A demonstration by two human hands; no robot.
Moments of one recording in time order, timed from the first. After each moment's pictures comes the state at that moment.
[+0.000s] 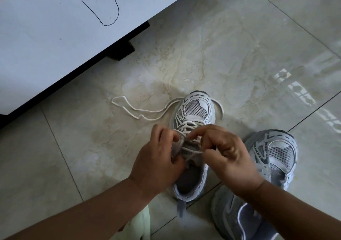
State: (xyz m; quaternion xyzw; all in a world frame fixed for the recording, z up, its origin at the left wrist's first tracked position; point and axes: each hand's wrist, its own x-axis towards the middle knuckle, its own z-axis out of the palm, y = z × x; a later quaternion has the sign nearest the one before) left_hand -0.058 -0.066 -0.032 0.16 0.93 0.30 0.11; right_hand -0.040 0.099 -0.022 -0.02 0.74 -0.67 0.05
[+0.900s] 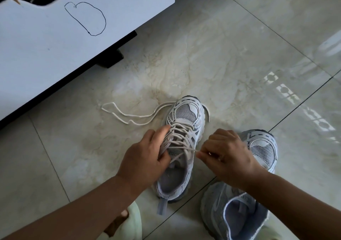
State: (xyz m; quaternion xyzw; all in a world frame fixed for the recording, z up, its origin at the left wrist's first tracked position) left_hand -0.068 -0.068 -0.033 0.20 0.95 0.22 0.11; right_hand -0.032 0.149 -0.040 -0.13 0.93 -0.34 0.04
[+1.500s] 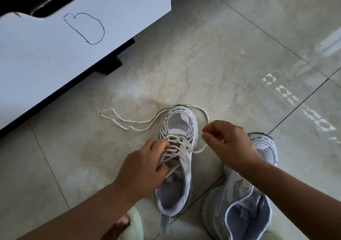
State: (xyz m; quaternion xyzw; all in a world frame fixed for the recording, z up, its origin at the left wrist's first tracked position) left_hand -0.068 -0.075 -0.031 0.25 0.93 0.22 0.14; right_hand -0.054 0.147 -0.033 0.10 0.89 -0.44 0.06
